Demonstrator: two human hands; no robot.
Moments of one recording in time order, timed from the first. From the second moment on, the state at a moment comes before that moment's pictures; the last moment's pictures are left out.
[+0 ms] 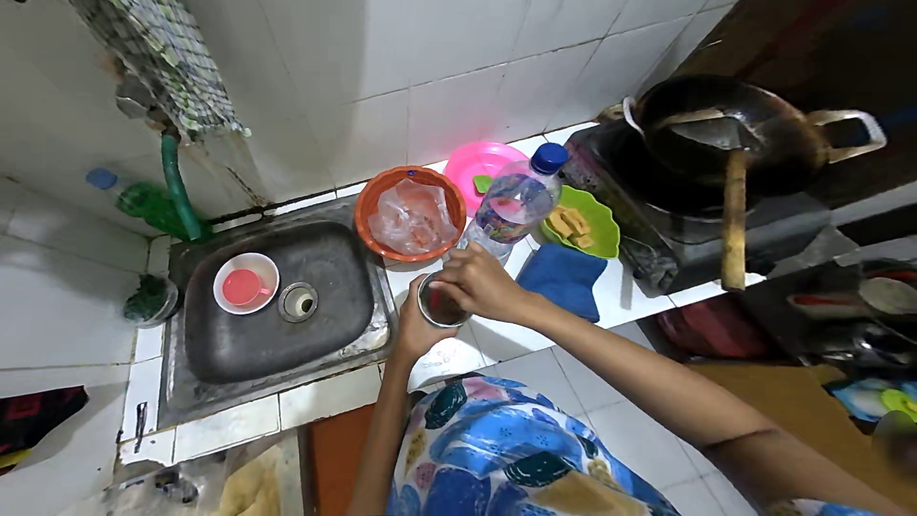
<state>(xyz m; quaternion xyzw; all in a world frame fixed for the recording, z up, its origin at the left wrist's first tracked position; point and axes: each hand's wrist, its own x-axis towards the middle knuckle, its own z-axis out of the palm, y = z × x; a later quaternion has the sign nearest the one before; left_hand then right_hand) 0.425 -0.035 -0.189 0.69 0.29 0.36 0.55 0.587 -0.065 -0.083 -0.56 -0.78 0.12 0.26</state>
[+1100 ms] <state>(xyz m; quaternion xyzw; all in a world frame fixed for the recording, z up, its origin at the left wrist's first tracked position) 0.426 -0.036 -0.191 0.69 0.29 0.37 0.55 0.602 -0.078 -0.119 -0.57 -0.78 0.04 0.23</state>
